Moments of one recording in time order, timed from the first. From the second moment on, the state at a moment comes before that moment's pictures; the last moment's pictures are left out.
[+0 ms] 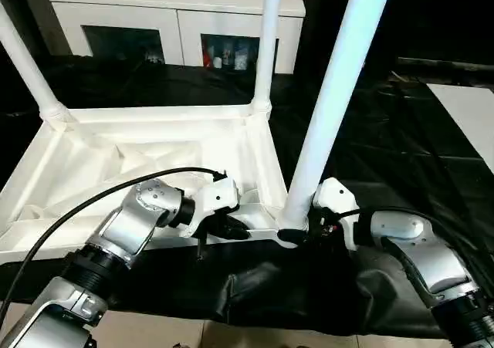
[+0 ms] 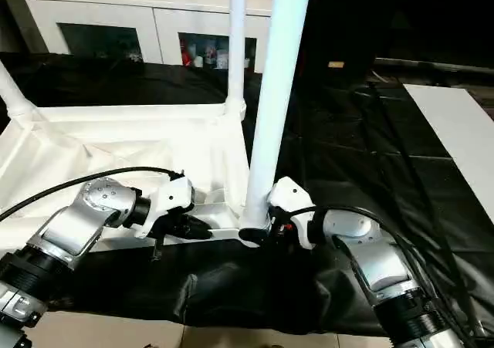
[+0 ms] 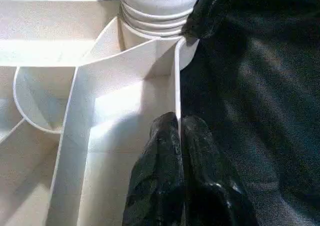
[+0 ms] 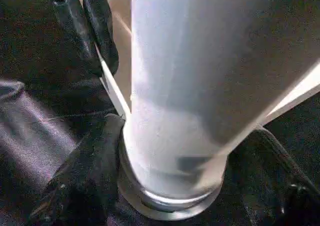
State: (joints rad) left arm -0.52 0.45 -0.41 0.31 0.01 0.28 -1.24; right arm -0.29 -0.47 0.27 0.15 0.14 0.23 0.94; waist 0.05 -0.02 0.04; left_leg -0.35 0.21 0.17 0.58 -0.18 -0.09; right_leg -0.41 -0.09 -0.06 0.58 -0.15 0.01
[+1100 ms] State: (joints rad) left arm -0.70 0.07 -0.34 0.72 0.15 0.21 -0.59; right arm -0.43 -0.07 0.06 0.39 0.03 0.25 0.10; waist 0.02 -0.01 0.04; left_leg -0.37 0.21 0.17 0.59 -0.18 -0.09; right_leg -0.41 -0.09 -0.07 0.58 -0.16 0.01
